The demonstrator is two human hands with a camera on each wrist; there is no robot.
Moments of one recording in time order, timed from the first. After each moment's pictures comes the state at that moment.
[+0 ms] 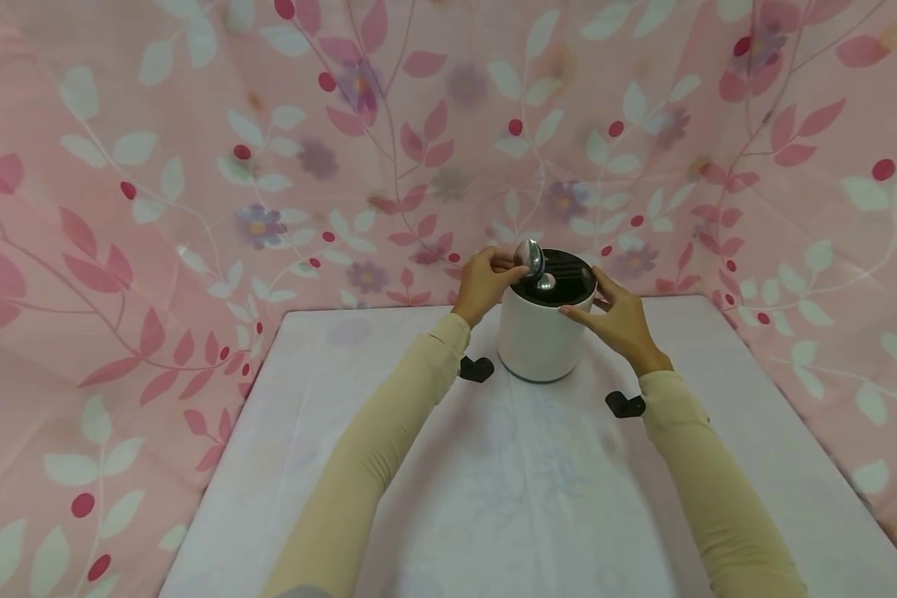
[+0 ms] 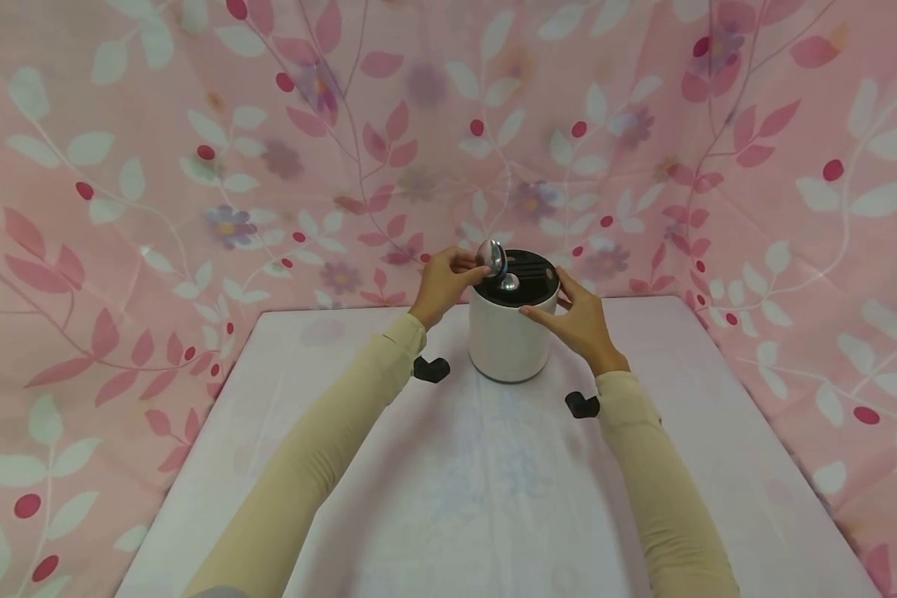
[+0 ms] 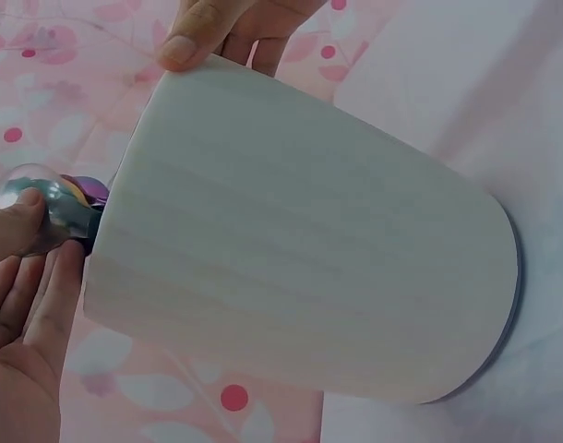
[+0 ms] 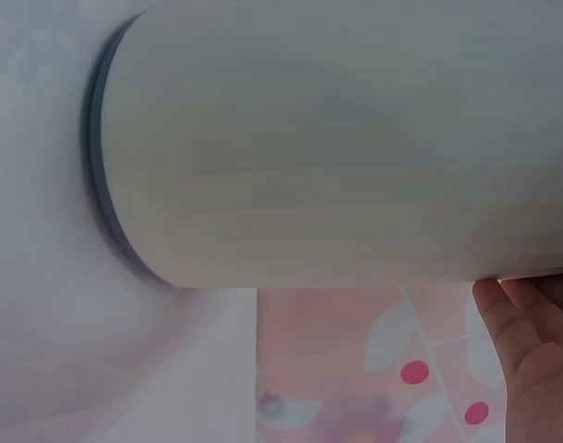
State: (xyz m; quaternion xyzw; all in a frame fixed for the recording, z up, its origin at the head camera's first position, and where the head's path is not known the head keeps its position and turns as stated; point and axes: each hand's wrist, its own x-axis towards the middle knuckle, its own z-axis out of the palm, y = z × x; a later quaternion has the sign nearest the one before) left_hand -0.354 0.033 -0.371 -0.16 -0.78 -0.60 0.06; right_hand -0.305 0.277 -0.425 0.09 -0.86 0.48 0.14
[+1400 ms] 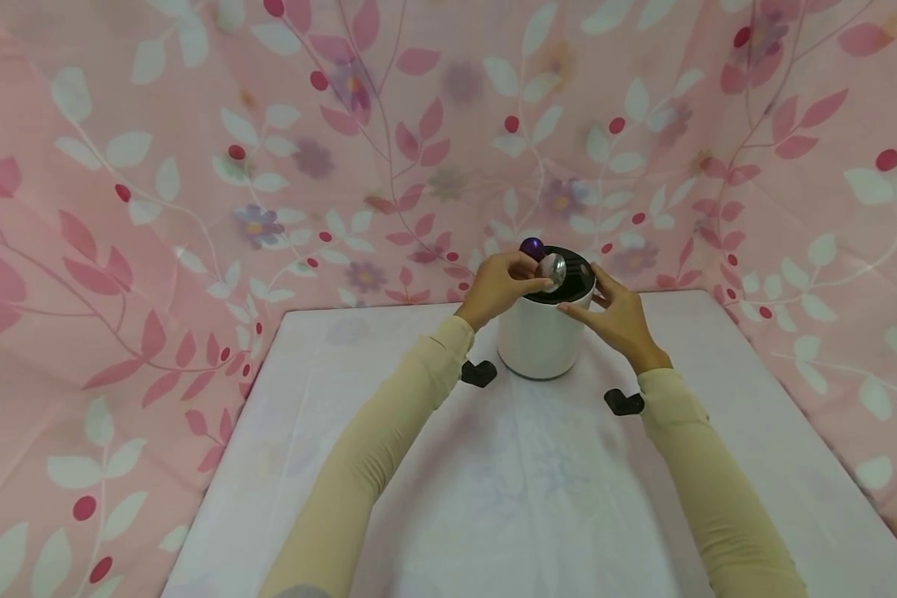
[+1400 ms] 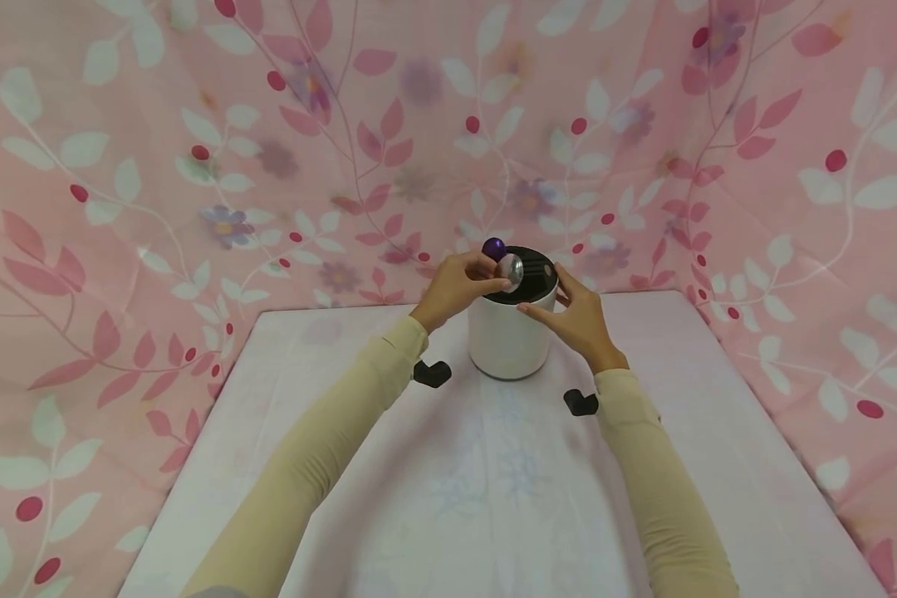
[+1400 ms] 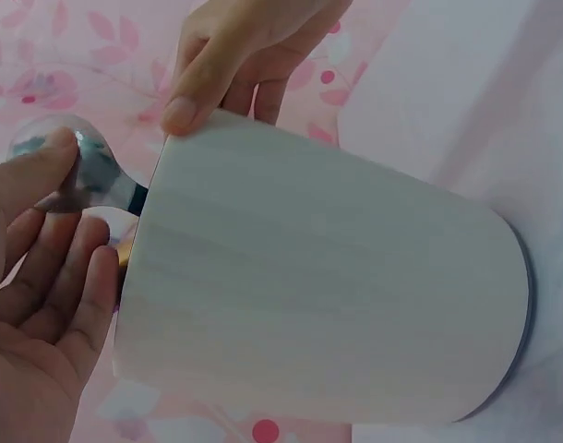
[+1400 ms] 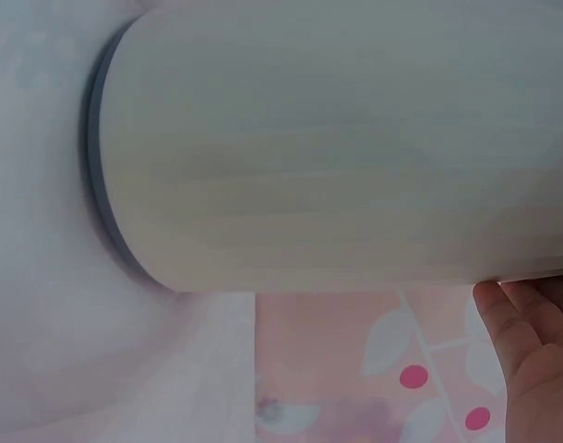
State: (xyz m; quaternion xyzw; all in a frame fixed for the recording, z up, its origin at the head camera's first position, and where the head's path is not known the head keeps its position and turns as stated) left_hand -0.340 0.046 -0.360 -0.24 -0.80 -0.54 -0.01; right_hand -0.306 0.281 -0.428 0.10 -0.86 0.48 0.14
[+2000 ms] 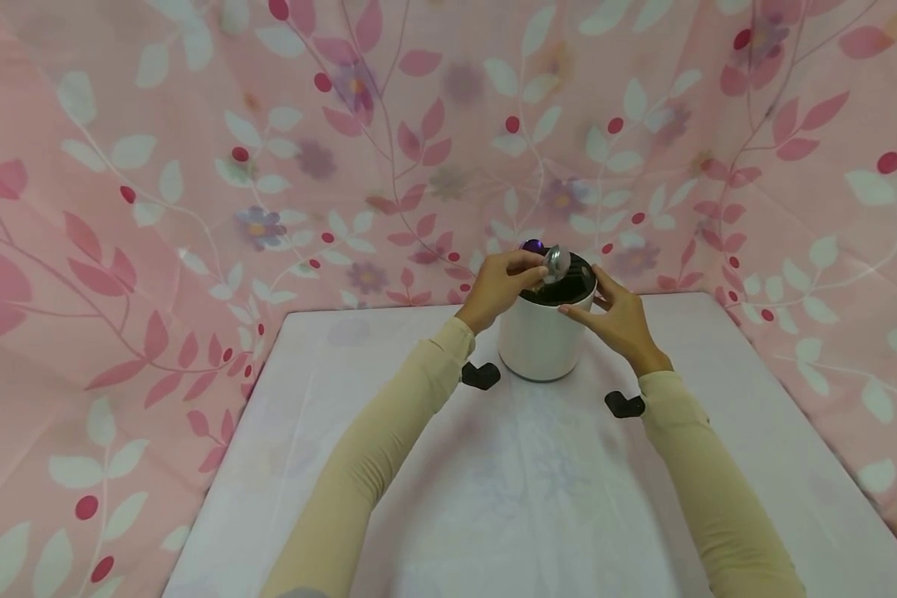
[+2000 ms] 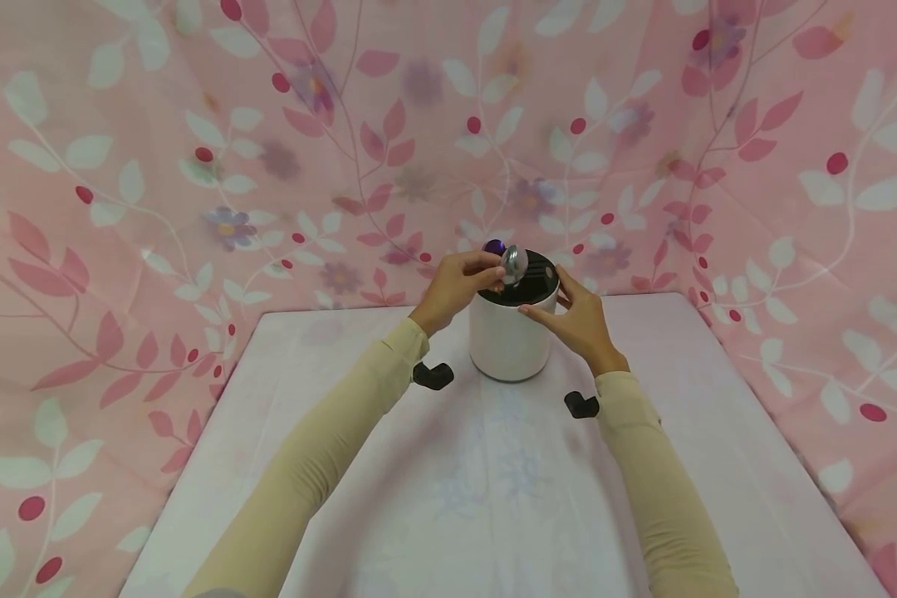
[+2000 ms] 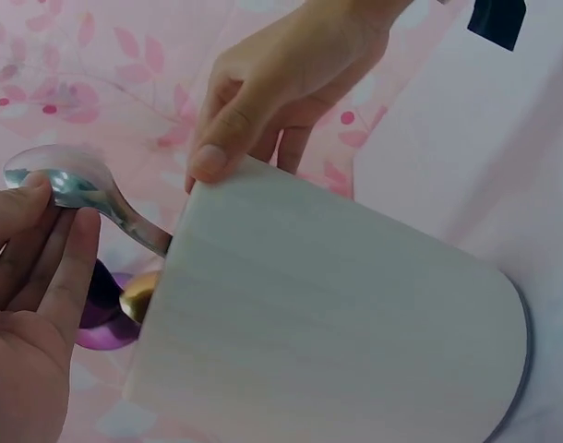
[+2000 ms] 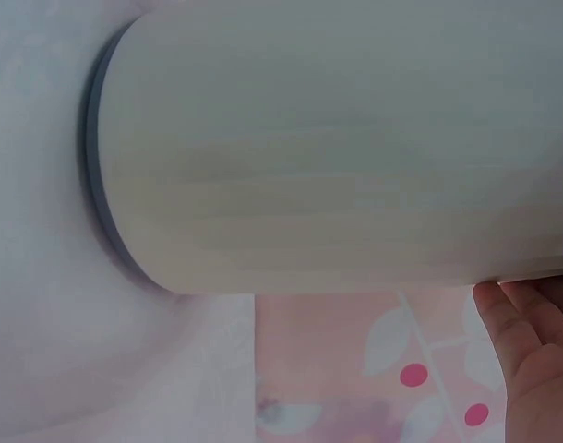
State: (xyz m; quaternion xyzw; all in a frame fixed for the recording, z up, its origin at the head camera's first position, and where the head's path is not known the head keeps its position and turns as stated) left_hand -0.332 0.045 -0.353 -0.25 -0.73 -0.63 -0.05; right_hand -0.305 0.279 -0.429 0.09 -0.86 0.47 0.14
